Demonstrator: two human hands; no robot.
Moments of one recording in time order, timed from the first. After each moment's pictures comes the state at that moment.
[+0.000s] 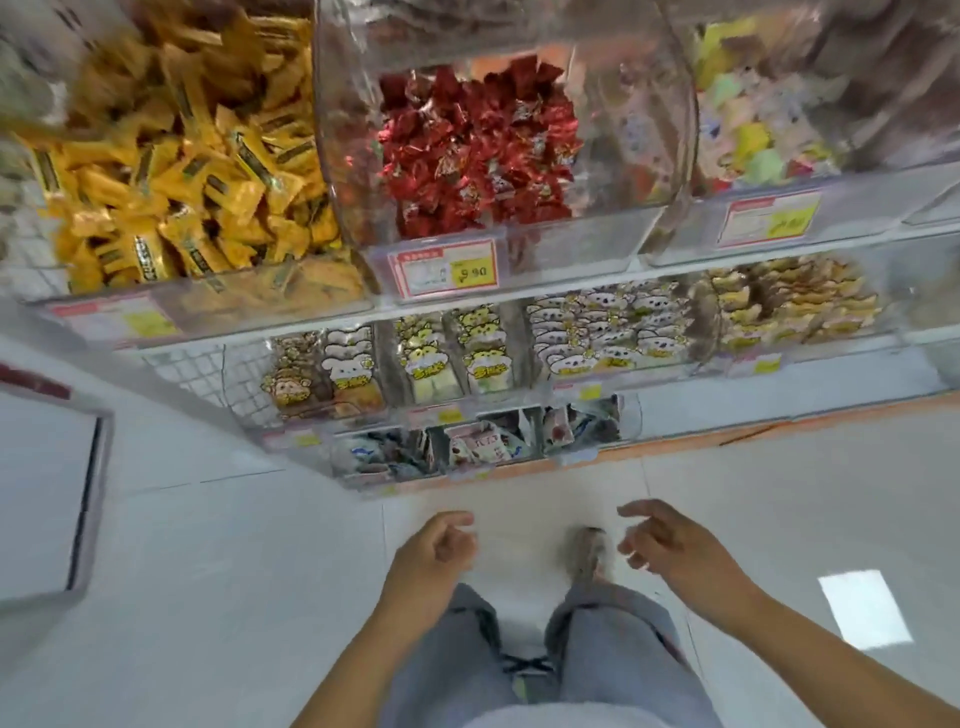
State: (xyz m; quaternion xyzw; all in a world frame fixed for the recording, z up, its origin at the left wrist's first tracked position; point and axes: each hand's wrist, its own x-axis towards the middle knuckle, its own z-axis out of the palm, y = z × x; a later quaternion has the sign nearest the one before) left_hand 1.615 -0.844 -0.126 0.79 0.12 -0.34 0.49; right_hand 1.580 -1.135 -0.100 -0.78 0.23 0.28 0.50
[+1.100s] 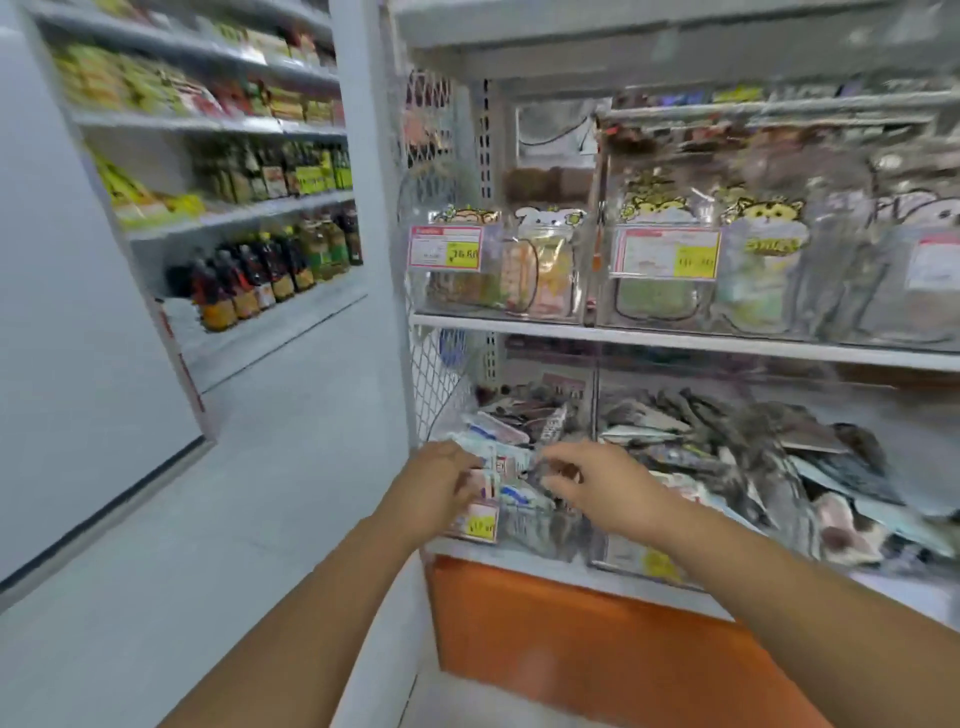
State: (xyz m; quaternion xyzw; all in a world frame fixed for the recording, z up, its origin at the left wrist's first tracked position) left_hand 1.713 -0.672 -0.475 0.97 -0.11 0.14 0.14; right_hand 1.724 -0.907 -0.419 -0.92 -0.28 0.07 0.26
